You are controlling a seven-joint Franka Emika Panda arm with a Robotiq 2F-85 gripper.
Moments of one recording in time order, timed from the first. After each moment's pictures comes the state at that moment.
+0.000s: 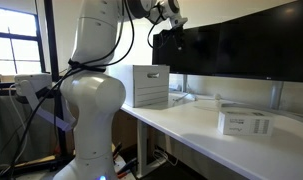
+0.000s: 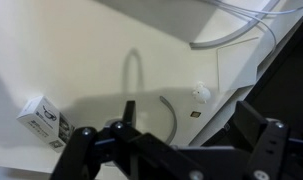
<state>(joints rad) 0.35 0.20 0.12 -1.27 -0.31 1.58 1.50</state>
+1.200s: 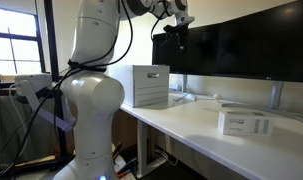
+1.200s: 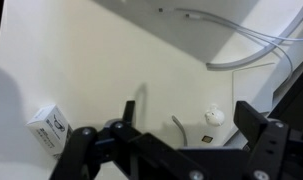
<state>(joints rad) 0.28 0.17 0.08 -1.27 -0.14 1.51 1.33</state>
